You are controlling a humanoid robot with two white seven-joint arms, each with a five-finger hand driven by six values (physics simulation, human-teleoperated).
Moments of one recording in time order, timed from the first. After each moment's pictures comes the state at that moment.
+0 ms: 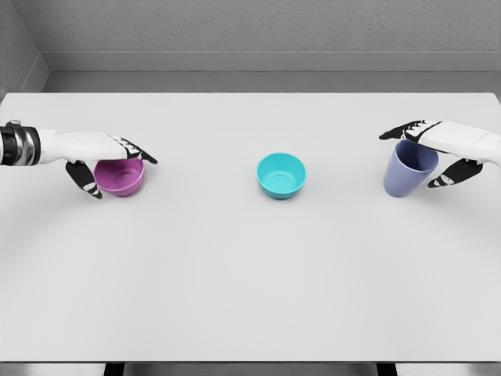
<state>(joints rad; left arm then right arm) -0.93 0.80 -1.02 -1.08 -0.16 -0.61 -0.61 -0.61 -0.95 0.63 -1.28 0.12 -0.61 0.47</state>
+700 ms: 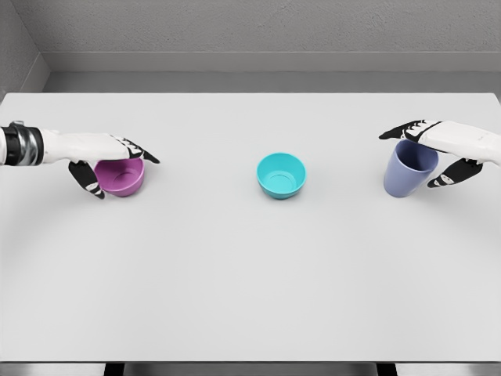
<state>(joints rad) -0.93 0.79 -1.01 -1.07 -0.16 -0.61 -0.61 -0.61 -0.95 0.63 -1.28 0.12 -0.61 0.47</state>
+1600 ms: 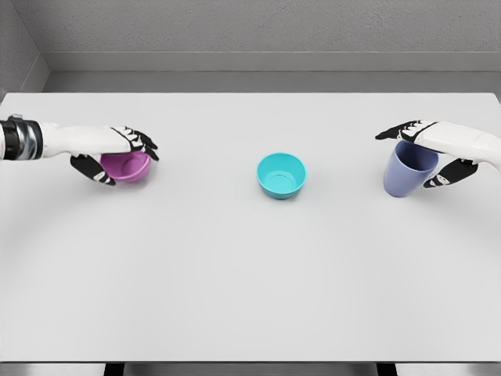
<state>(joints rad) -0.94 0.79 -0.99 -1.08 -0.16 -0.61 -0.61 -0.61 -0.94 0.63 -1.28 0.12 -0.61 0.47</state>
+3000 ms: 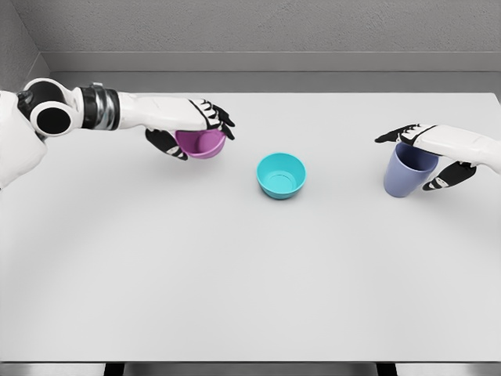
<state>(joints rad) -1.06 0.55 -1.01 -1.10 -0.22 -0.61 -0.61 -0.61 -0.93 0.64 -1.26 0.12 -0.61 0.47</state>
